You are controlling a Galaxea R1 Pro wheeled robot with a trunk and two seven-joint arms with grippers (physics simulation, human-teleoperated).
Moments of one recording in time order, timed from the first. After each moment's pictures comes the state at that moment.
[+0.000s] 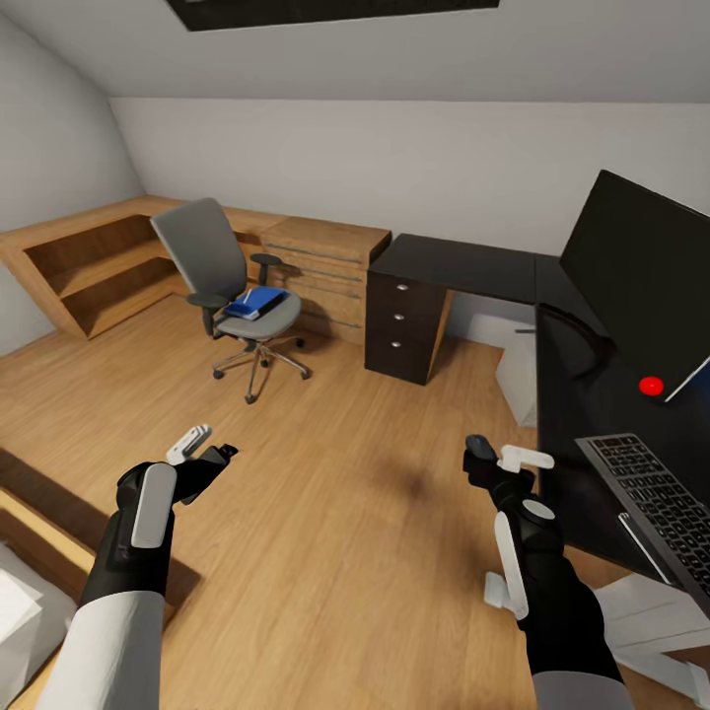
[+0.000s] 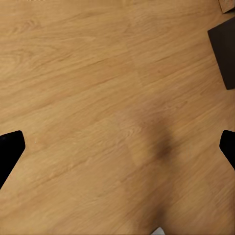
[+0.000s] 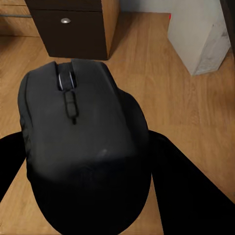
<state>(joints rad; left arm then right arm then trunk) -0.67 -0.08 0.36 -1.23 0.66 0.79 0.46 -0.47 0.15 -0.18 -1.38 0.04 0.46 -0.13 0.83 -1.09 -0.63</state>
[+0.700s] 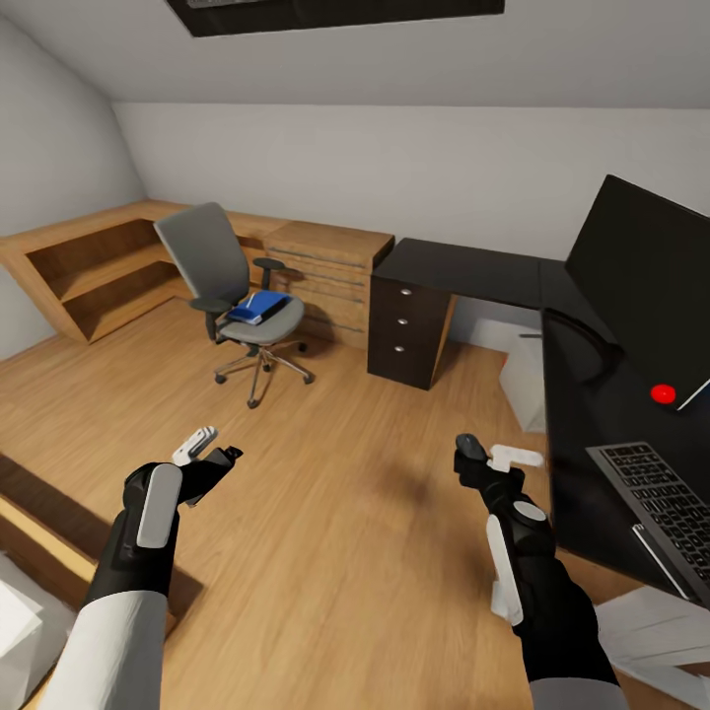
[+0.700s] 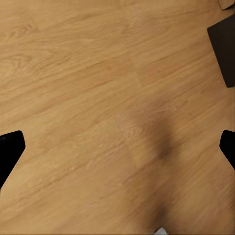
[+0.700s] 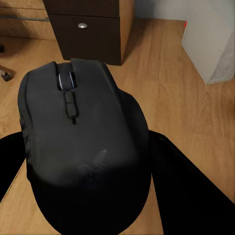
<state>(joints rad) -0.67 -0.08 0.34 -1.22 0.65 0.79 0.46 -0.46 0.14 -0.13 -1.39 0.04 0.45 -0.13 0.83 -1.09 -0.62</state>
